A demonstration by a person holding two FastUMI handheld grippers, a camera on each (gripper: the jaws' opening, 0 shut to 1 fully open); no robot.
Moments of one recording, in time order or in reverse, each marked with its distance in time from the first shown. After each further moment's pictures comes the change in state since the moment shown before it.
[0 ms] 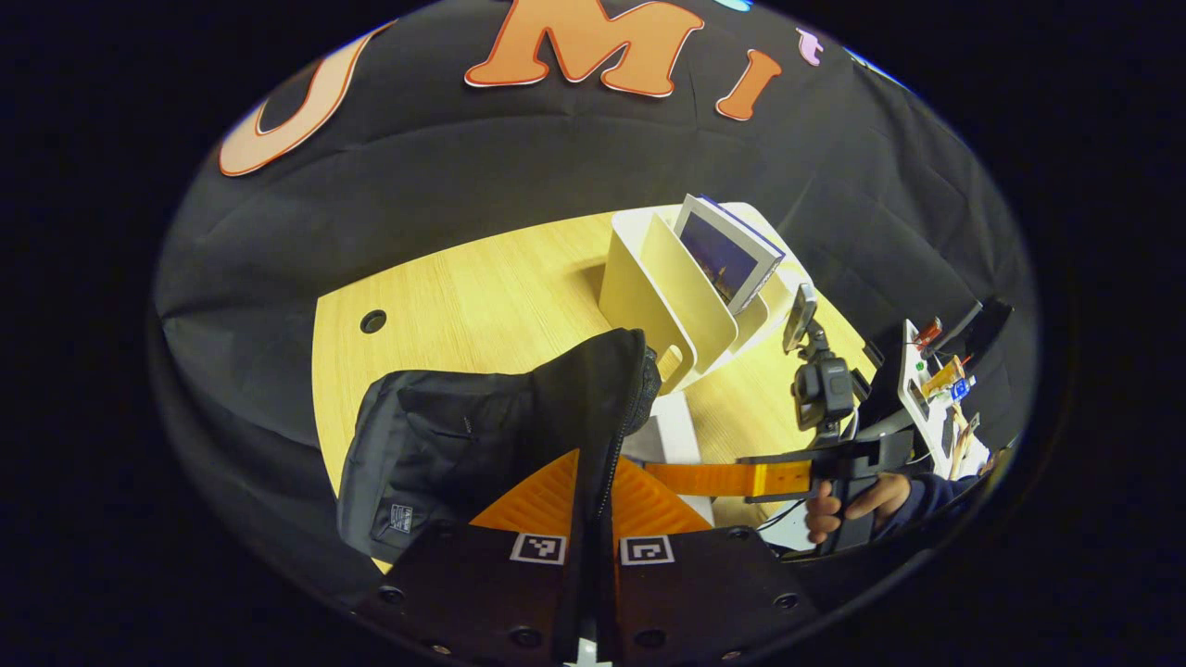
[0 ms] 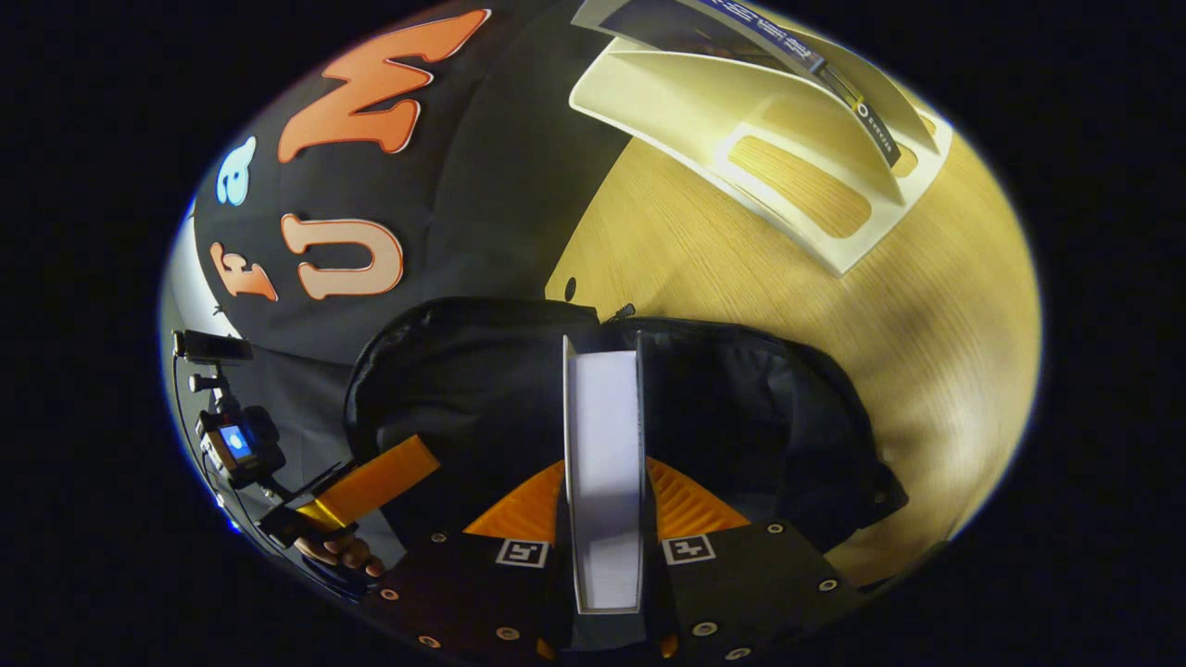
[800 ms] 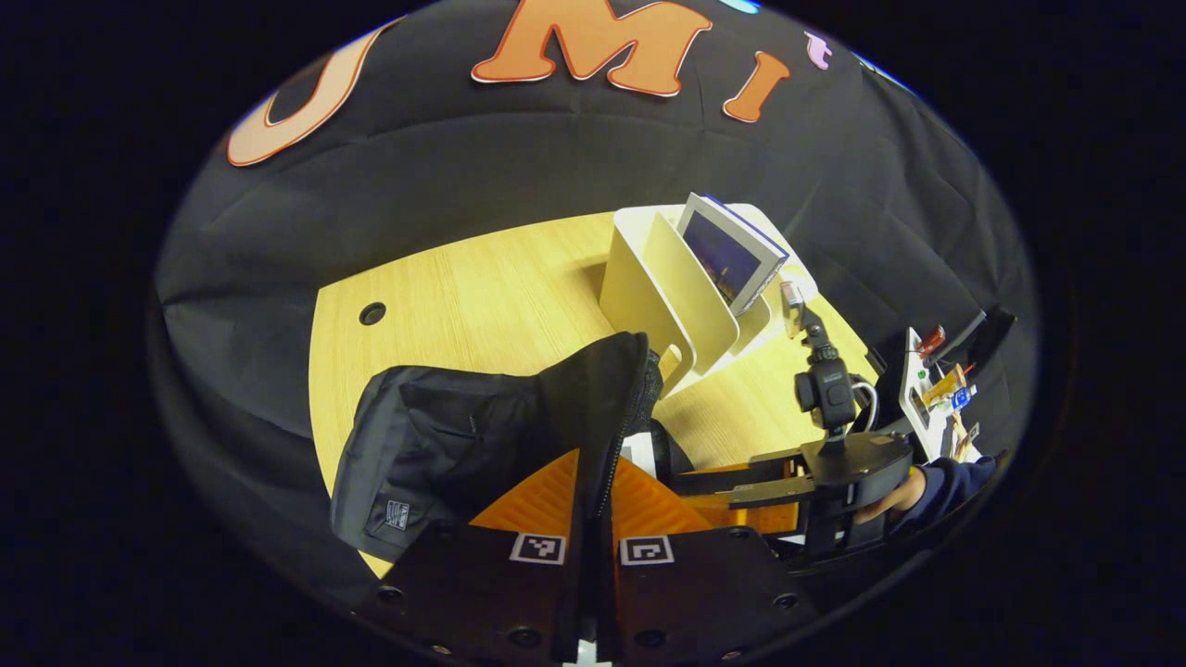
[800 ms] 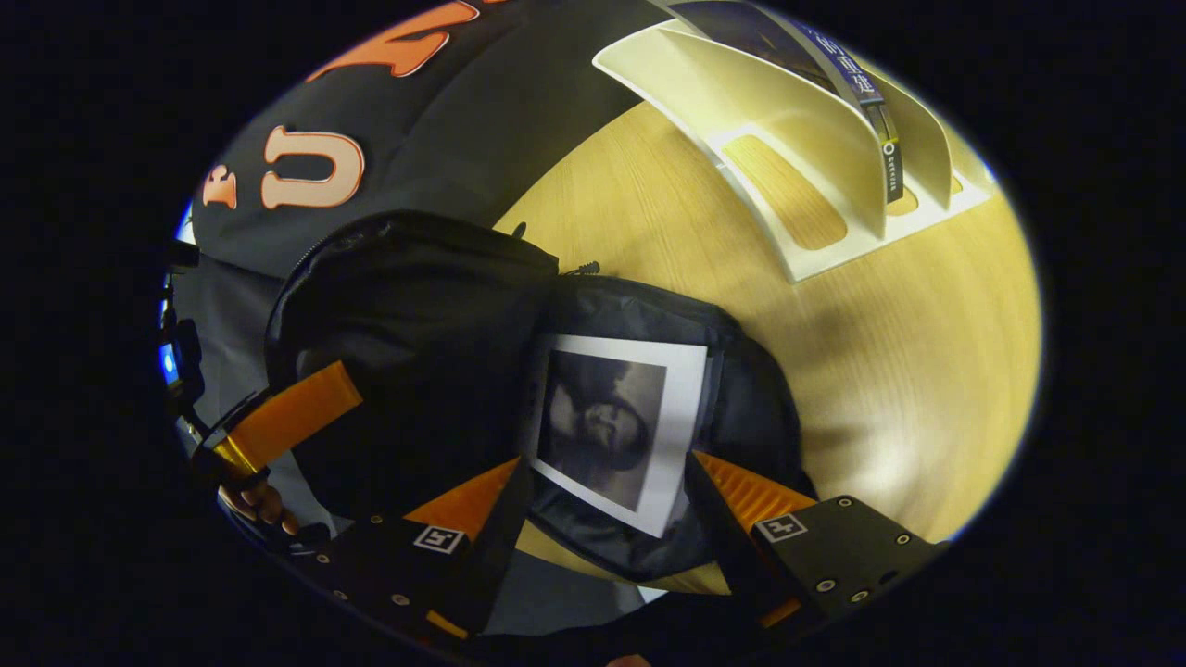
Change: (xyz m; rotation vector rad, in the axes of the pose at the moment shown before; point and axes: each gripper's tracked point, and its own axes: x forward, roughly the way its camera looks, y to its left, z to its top) left arm 0.007 0.000 -0.008 -0.062 0.003 0.016; right arm -0.032 -0.052 -0.007 -0.259 0.154 -0.294
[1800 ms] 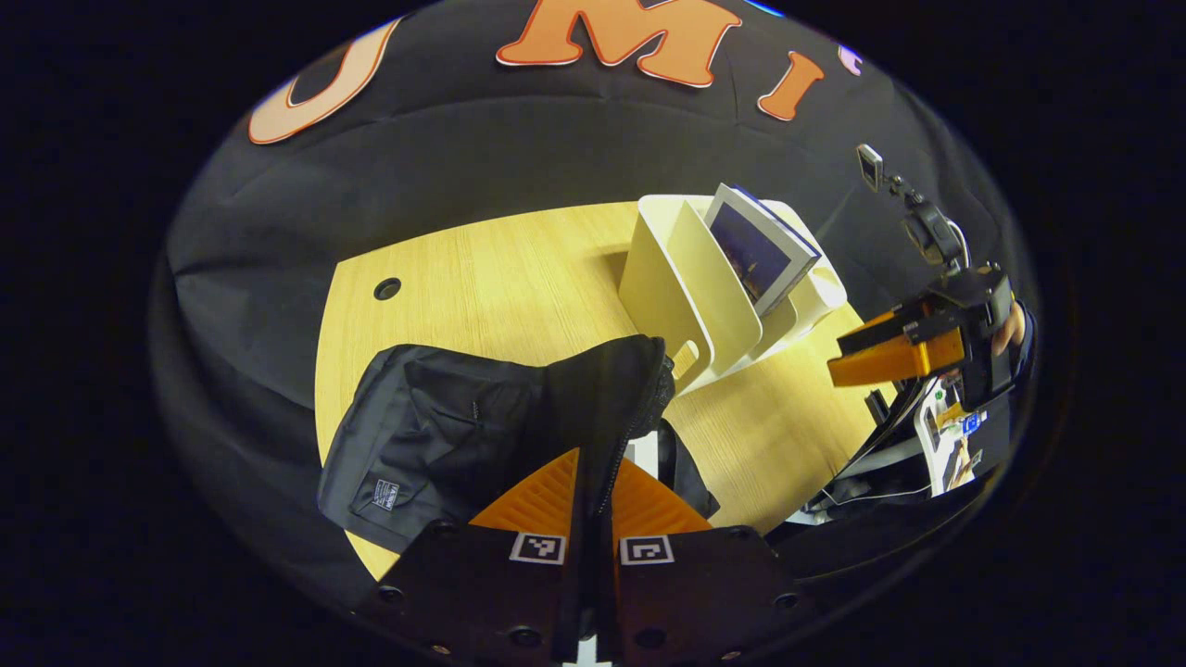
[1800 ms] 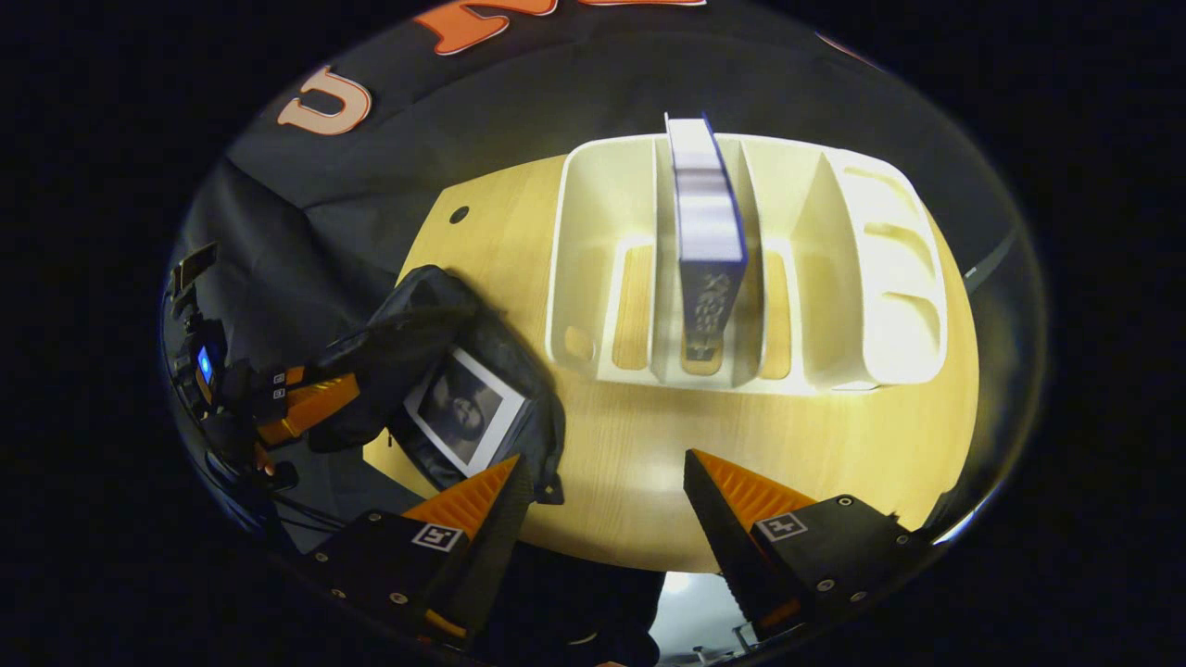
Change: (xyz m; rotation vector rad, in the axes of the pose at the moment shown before) left arm 0.018 -0.004 -0.001 -0.059 0.044 0.075; right arm -0.156 -0.084 0.140 -0.386 0.126 -0.357
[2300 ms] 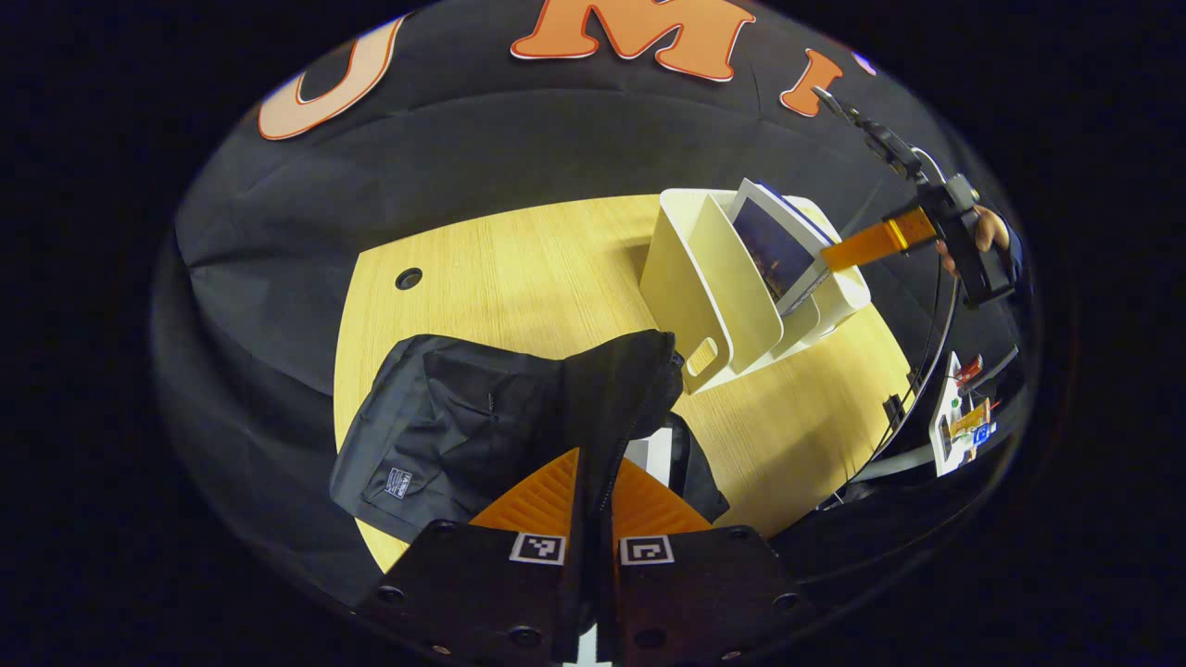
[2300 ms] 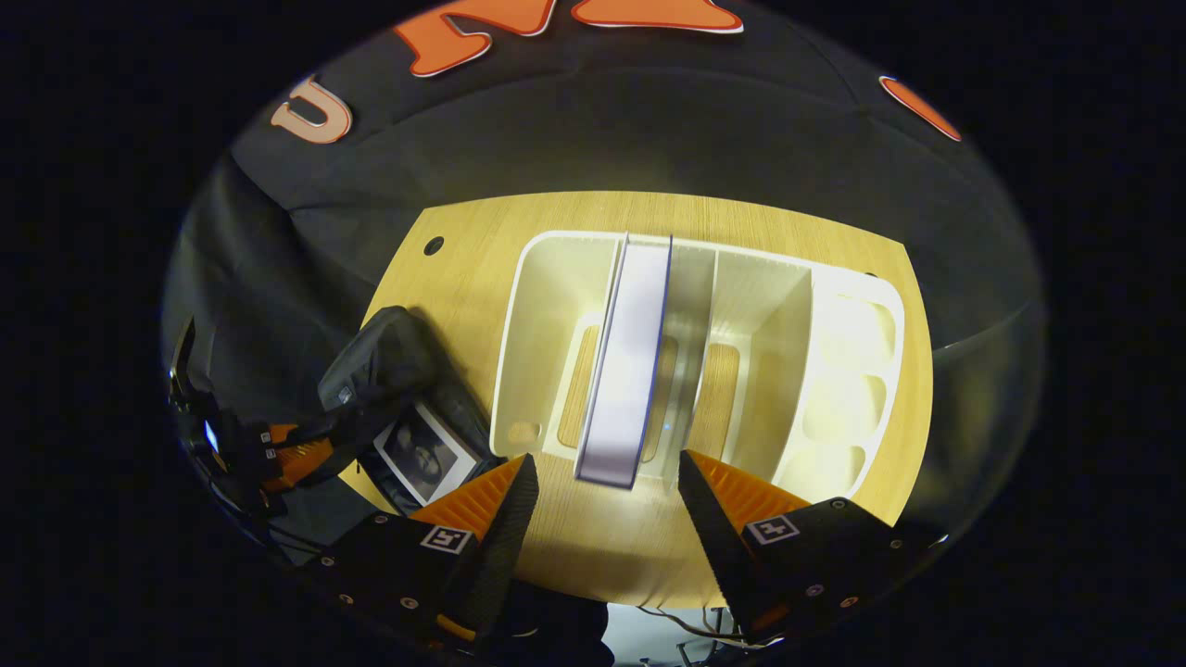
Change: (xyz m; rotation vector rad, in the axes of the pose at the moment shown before) left arm -0.003 0.003 -0.001 -0.022 0.037 0.078; right arm -0.009 -0.040 0.111 -0.074 -0.021 -0.051
